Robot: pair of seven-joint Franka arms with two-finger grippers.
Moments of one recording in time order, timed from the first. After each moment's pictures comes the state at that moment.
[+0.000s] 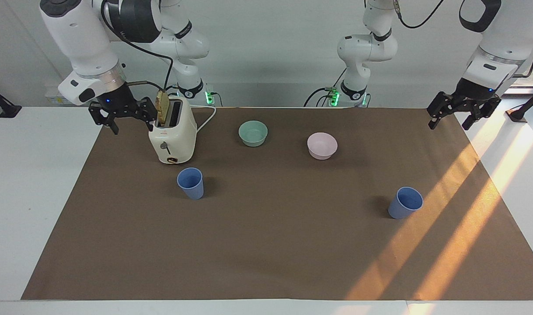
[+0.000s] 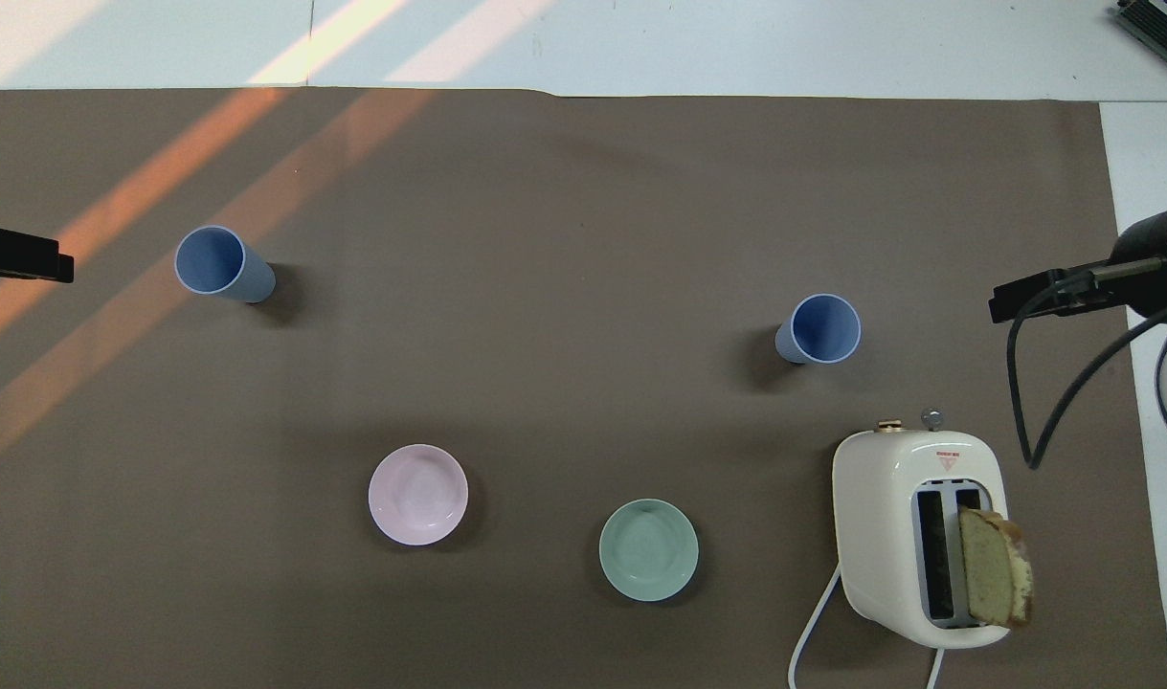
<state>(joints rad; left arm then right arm) -0.07 0.01 0.08 -1.55 -0.03 1.68 0.08 -0.02 0.02 0.02 -1.61 -0.01 1.65 -0.11</state>
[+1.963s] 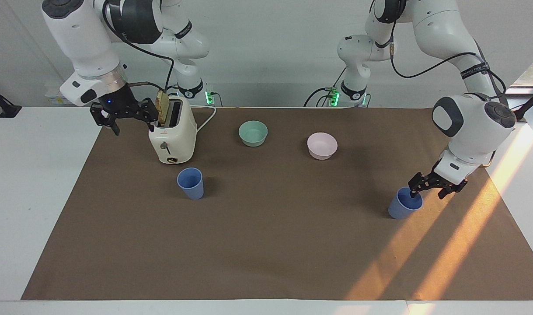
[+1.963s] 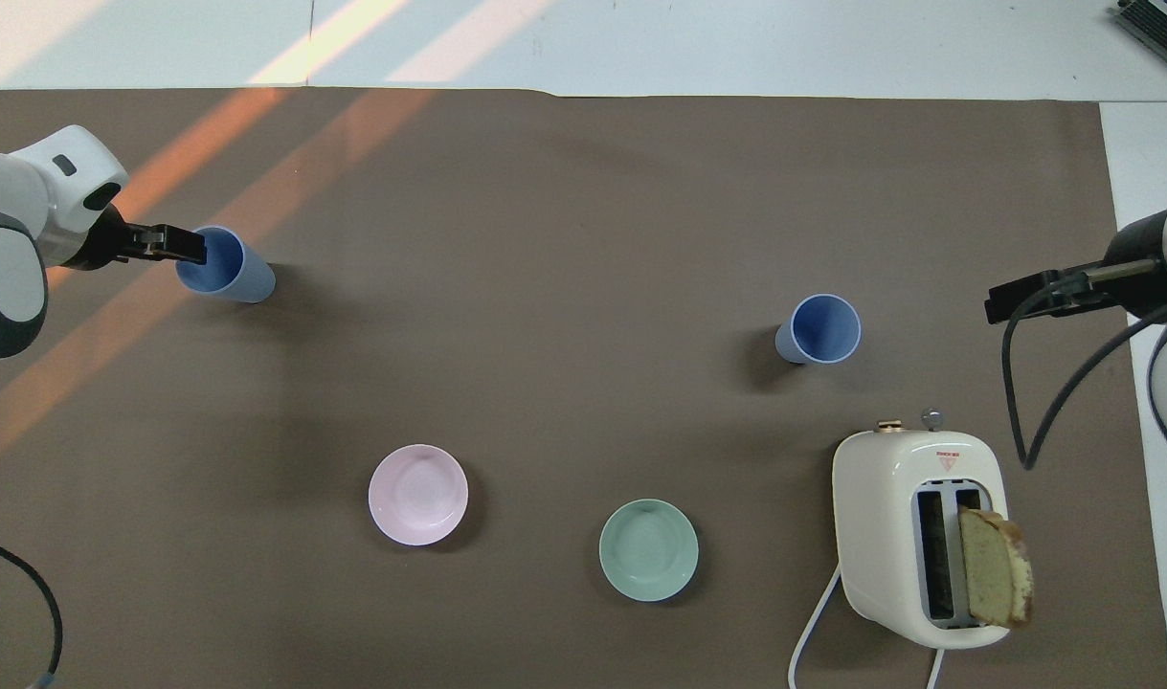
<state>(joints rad) -0.04 0.33 0.09 -1.74 -0.11 2.18 0.20 -0.02 0.02 0.02 -1.62 -0.01 1.65 -0.11</state>
